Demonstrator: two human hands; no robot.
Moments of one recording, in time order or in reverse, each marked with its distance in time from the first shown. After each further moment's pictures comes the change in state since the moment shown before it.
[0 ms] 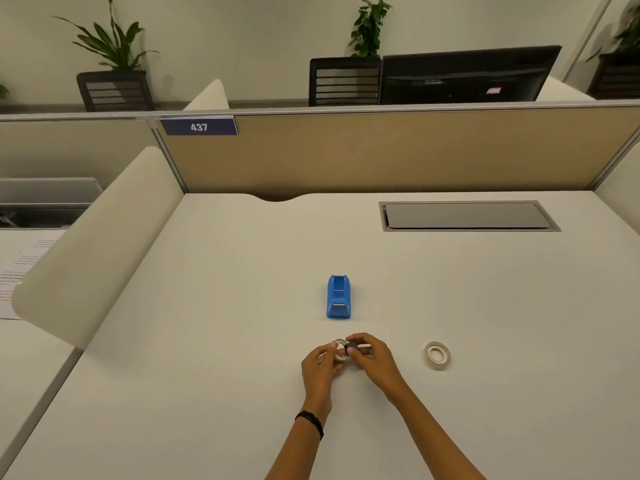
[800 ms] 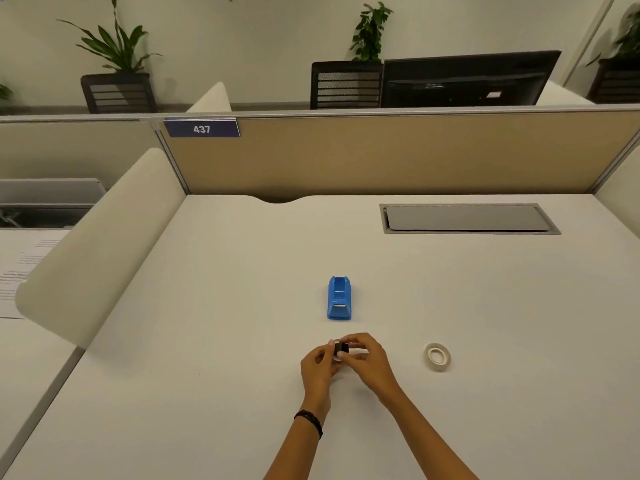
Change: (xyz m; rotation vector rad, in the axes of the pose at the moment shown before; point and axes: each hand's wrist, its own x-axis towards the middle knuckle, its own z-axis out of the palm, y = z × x) left_hand -0.001 0.004 -0.001 0.029 0.010 0.042; right_hand -0.008 -0.013 0.012 0.014 0.042 -0.031
